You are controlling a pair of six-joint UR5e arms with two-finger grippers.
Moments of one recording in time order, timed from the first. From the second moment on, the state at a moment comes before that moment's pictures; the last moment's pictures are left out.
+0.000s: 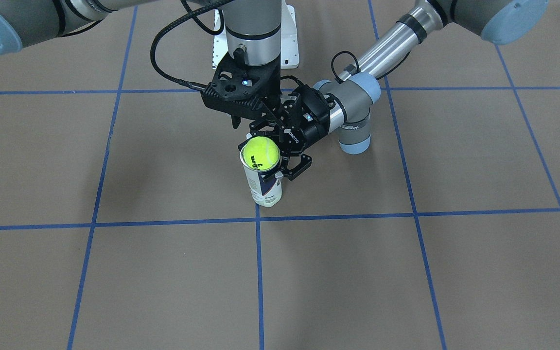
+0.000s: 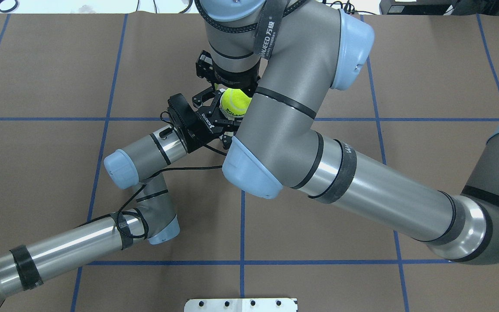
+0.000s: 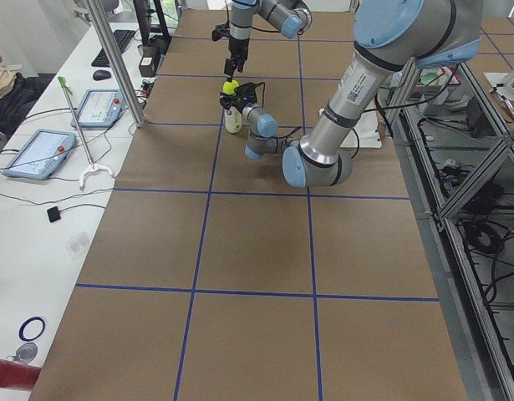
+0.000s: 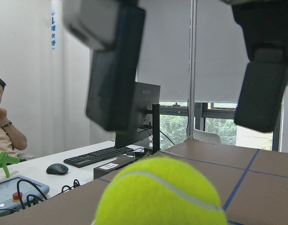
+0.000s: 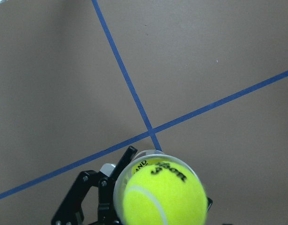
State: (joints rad) left arm -0.48 -2.35 -0.98 -3.56 -1.35 -0.35; right arm 0.65 -0.53 1.64 -1.91 1.85 1.52
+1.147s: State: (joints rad) left arm -0.50 -2.35 -0.98 -3.56 -1.35 -0.35; right arm 0.65 -0.53 1.63 -1.88 1.85 1.44
